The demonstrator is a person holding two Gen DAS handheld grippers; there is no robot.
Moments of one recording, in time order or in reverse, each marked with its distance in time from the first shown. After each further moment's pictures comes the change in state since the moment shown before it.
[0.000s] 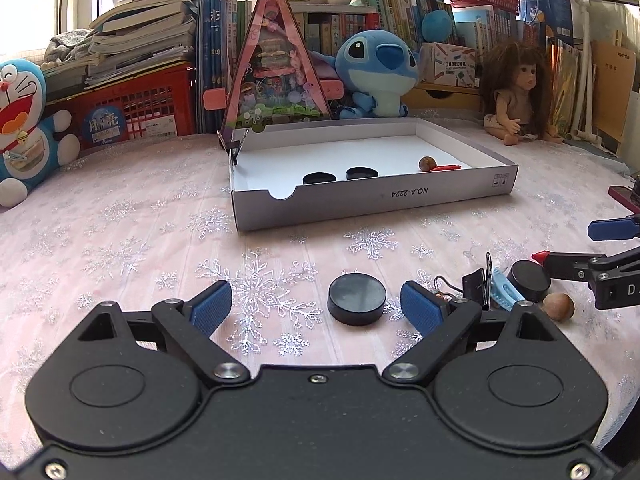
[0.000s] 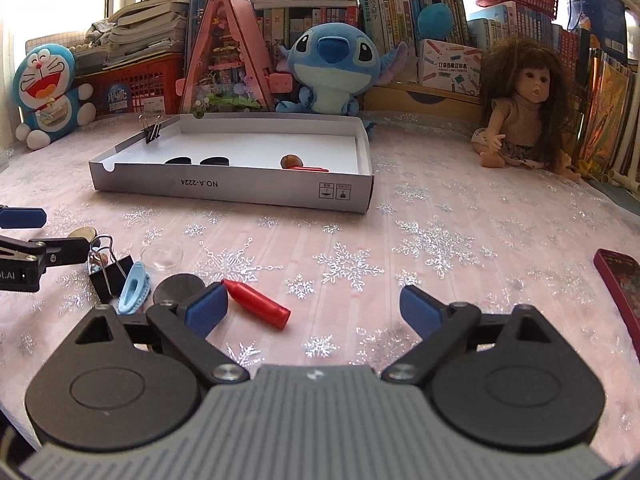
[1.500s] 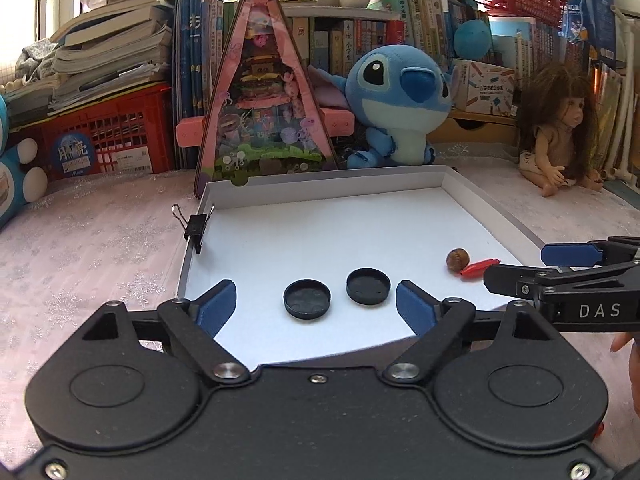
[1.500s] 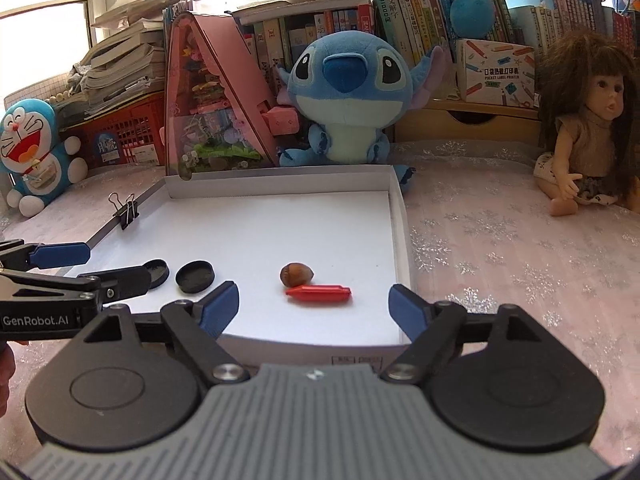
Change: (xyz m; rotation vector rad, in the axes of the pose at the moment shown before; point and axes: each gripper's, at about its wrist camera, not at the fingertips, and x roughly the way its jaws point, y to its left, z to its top) left arm 0.097 -0.017 0.105 -0.038 0.017 0.038; right arm 0.101 -0.021 0.098 0.094 0.000 0.134
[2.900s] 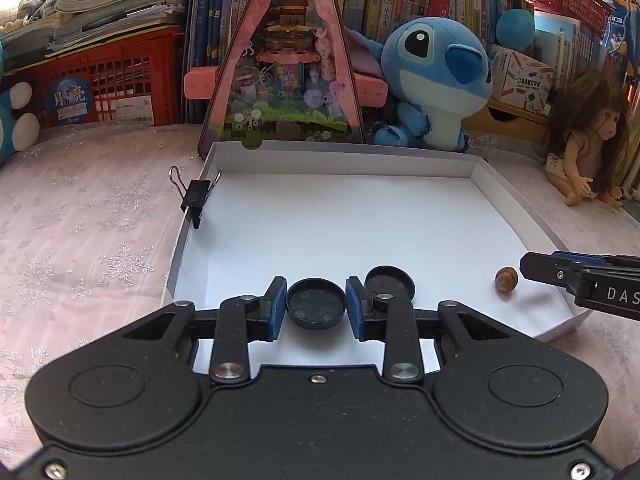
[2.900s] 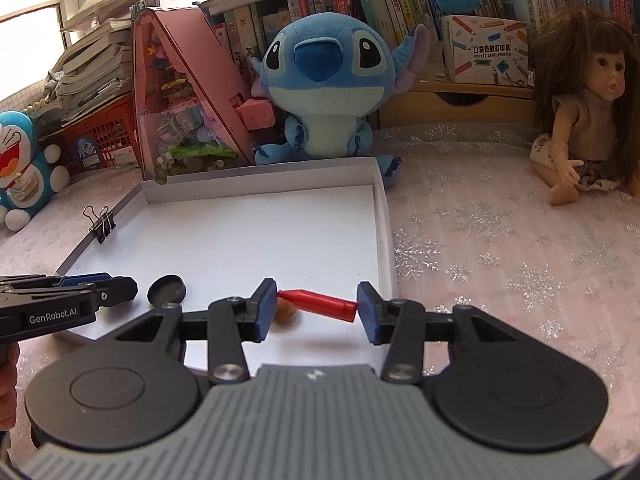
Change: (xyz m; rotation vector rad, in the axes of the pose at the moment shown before) left arm 0.051 0.023 0.009 -0.126 0.119 -0.008; right arm 0.027 -0.017 0.017 0.062 0.066 -0.010
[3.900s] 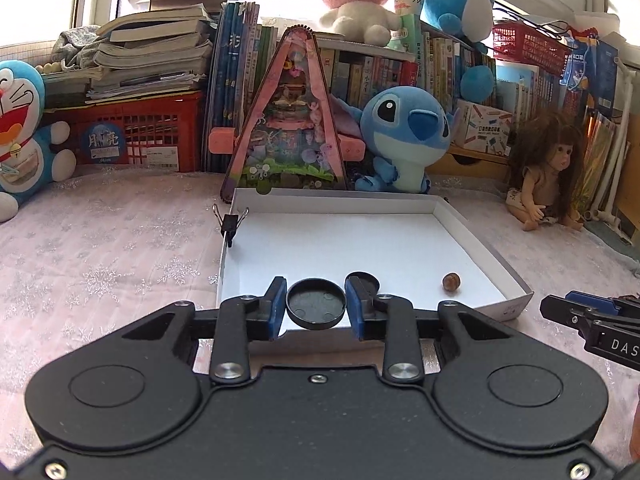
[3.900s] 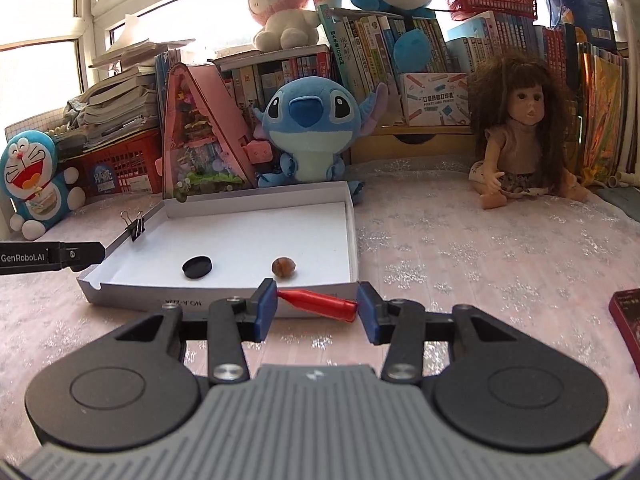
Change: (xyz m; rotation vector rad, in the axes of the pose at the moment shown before) left arm -0.107 0.007 -0.020 0.005 -0.148 -0.030; right arm -0.102 0.010 -0.053 0.000 -0.166 -0.060
